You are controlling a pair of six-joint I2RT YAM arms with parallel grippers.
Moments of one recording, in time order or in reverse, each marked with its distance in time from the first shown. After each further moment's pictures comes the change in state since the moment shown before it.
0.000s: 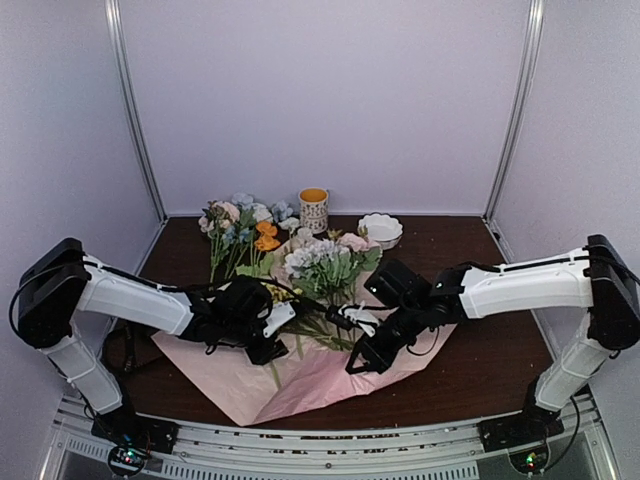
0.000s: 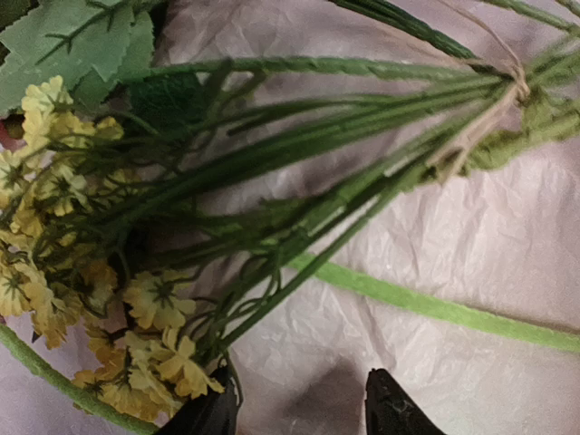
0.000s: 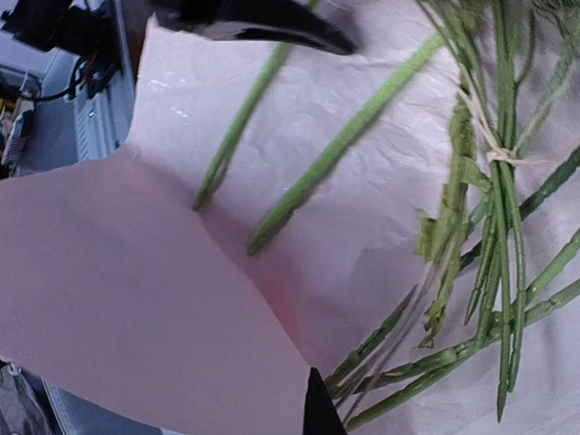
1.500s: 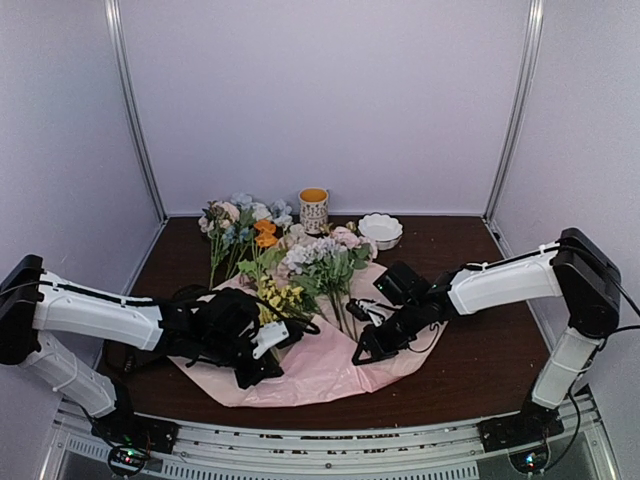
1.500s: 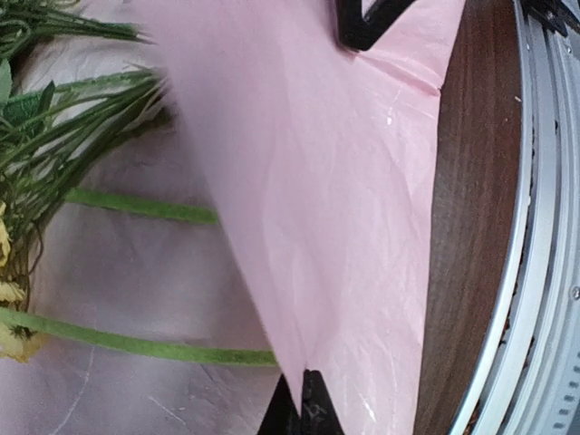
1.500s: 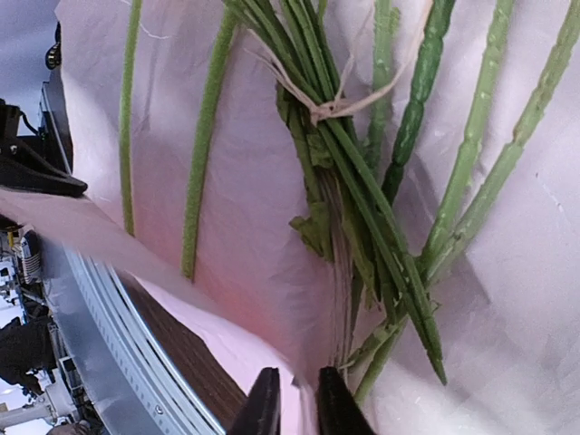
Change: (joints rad) left arm -0.118 -0.222 -0.099 -0.124 0.189 -0.093; right arm -0.165 0.158 -0.047 0.134 -0.035 0.307
